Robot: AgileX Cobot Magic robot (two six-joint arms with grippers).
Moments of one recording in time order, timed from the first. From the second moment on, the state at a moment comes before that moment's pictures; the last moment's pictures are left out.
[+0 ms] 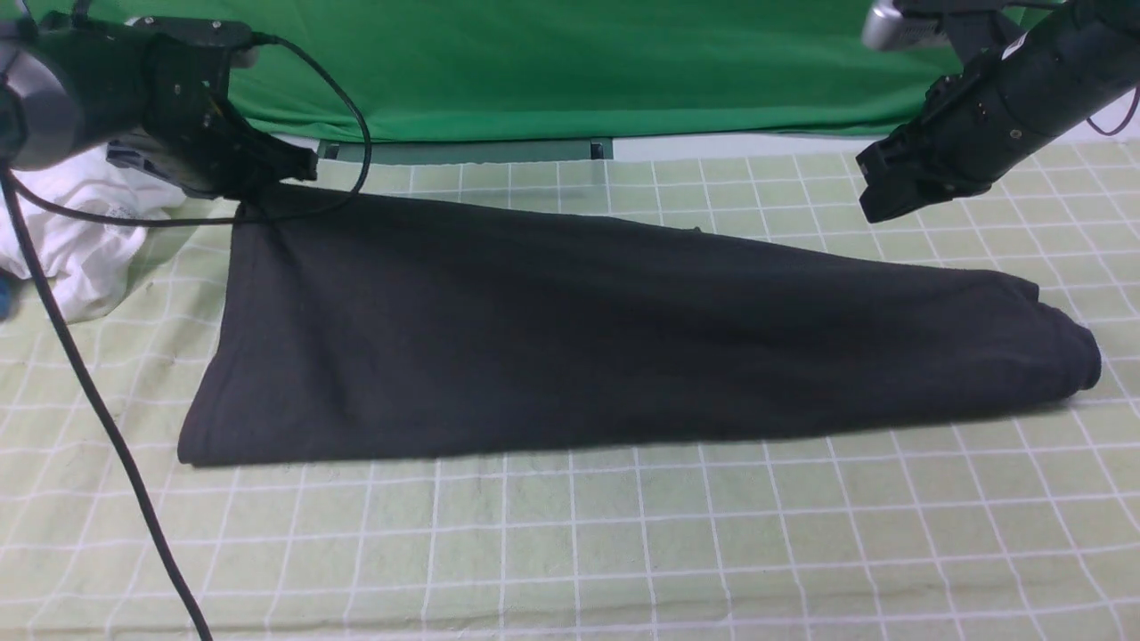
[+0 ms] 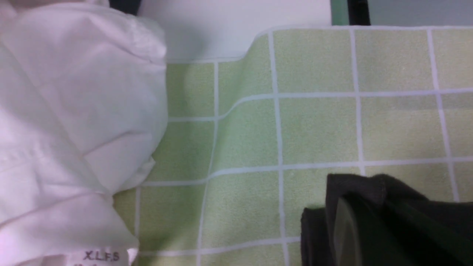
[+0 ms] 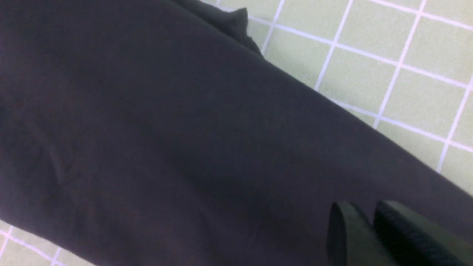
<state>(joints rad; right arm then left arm) 0.14 1.92 -1.62 0.46 0.89 -0.42 0.05 2.09 -1.61 0.21 0.52 -0.10</state>
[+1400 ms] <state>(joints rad) -0.02 2.07 -1.62 0.09 1.05 -0.03 -0.10 1.33 -0.93 -0.28 0.72 0.17</state>
